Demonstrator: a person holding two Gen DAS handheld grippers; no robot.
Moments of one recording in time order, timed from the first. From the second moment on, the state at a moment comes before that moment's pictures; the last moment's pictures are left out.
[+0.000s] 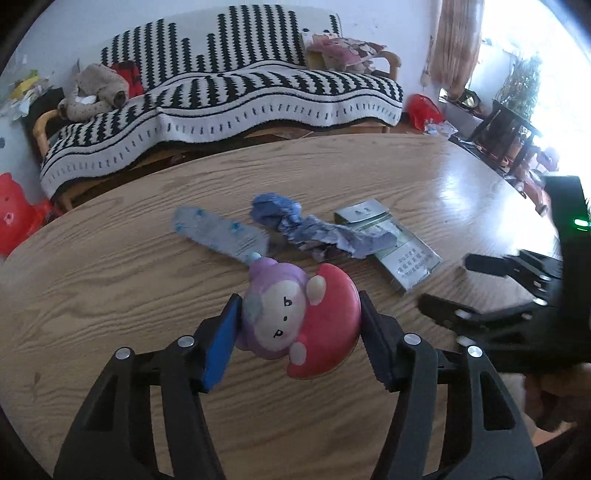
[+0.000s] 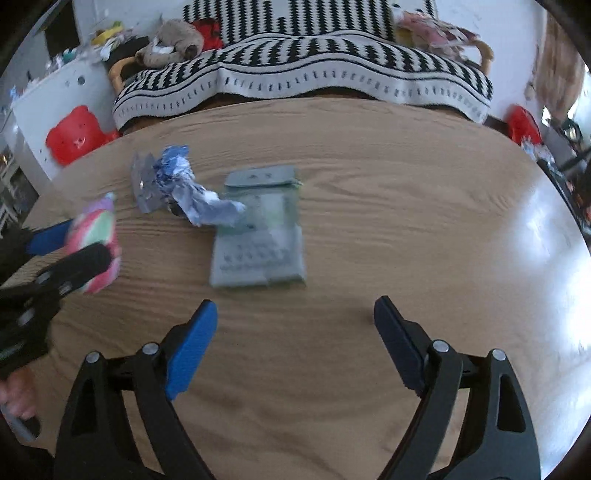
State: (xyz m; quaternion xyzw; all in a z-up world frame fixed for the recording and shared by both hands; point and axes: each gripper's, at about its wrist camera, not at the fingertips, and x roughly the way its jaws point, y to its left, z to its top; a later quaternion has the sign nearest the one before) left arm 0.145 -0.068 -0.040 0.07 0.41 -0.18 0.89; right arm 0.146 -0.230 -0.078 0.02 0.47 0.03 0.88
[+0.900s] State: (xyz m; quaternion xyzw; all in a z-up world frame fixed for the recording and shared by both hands) left arm 0.096 -0.106 -0.007 0.07 0.41 -0.19 0.89; right arm 0.066 -0.289 -0.006 -0.04 0.39 -0.07 0.92
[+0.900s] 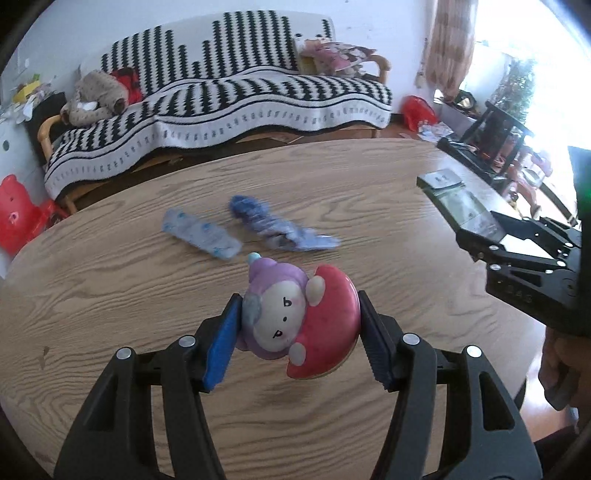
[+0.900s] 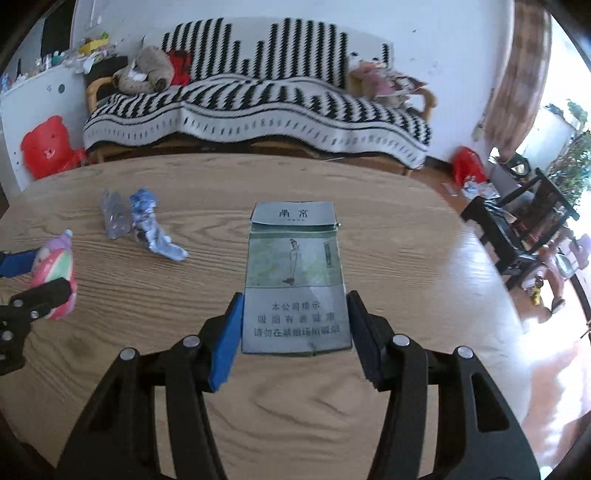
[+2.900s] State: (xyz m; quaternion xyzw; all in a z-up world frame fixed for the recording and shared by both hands) left arm -0.107 -0.379 -0.059 0.14 0.43 -0.48 0.75; right arm -0.264 -0.501 -0.029 0.20 0.43 -0.20 0.86
